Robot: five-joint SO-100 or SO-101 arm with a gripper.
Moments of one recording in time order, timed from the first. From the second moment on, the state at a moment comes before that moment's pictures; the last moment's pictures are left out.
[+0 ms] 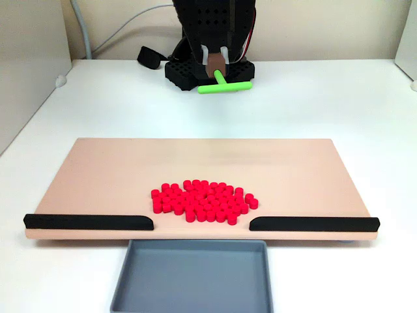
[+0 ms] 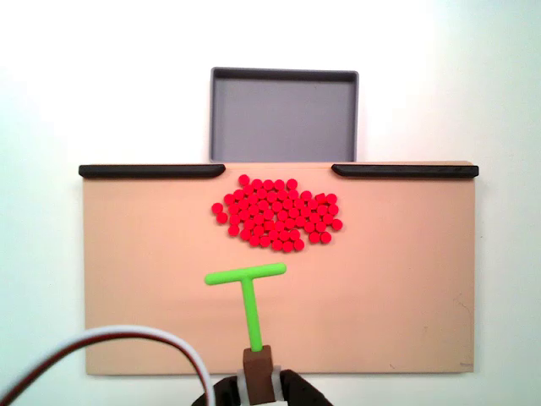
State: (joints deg) arm 0.2 102.3 91.8 91.8 -96.3
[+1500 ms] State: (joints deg) arm 10.8 98.0 91.8 91.8 -157.9
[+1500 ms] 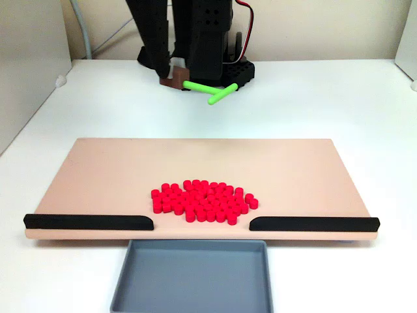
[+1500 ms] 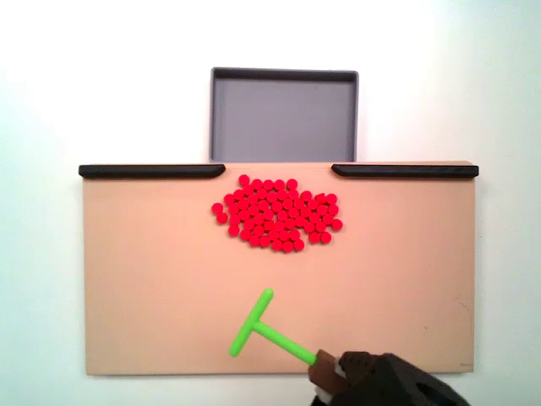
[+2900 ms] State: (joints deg) arm 26.5 72.5 76.5 78.5 -184.2
